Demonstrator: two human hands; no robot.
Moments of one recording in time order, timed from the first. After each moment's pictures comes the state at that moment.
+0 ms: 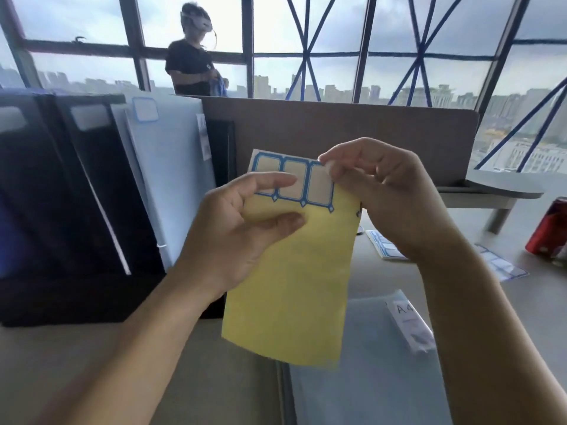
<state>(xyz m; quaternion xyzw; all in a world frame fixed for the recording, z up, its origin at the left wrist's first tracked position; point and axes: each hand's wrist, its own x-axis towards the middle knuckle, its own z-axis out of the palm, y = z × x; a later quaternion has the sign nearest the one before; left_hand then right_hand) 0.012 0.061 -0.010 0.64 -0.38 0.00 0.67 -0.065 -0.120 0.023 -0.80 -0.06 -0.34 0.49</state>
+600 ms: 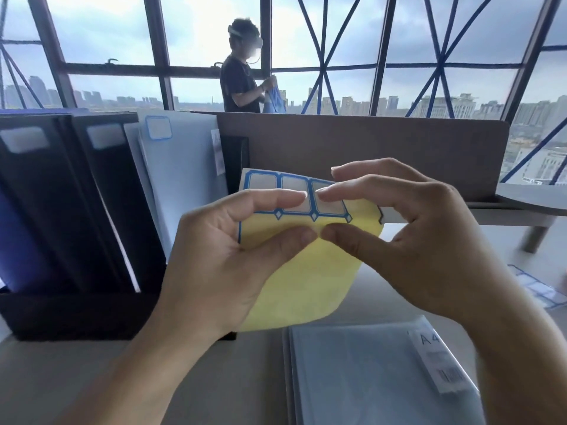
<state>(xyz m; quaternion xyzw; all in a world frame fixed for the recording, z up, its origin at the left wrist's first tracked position) -0.006 0.070 -0.001 0.63 -0.38 0.10 0.66 -0.086 -0.108 0.023 -0.88 -0.08 -0.38 0.27</state>
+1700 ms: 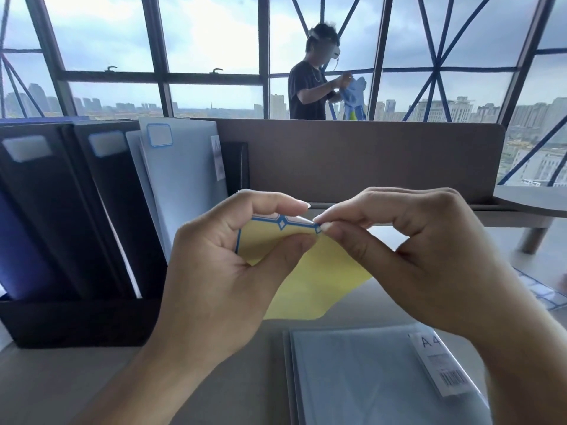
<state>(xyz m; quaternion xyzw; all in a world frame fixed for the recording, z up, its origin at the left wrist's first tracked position) -0.020 0.074 0.002 0.64 -0.40 0.18 0.64 -0.094 -0.098 0.025 -0.87 -0.16 -0.40 0.24</state>
